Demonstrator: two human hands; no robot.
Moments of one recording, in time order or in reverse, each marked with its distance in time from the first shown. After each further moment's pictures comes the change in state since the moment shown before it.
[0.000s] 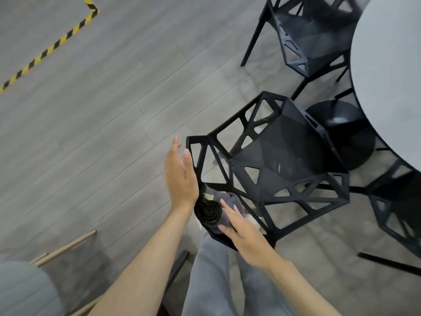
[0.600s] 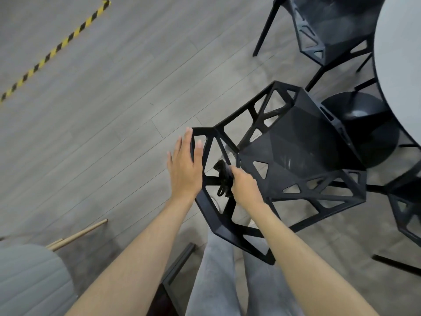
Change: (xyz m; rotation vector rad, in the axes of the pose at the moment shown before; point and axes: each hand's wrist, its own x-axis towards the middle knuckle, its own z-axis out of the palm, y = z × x) left_hand 0.008 -0.008 0.003 0.223 -0.167 0.020; right_hand 0.115 0.021 -0.026 -0.419 0.308 0.137
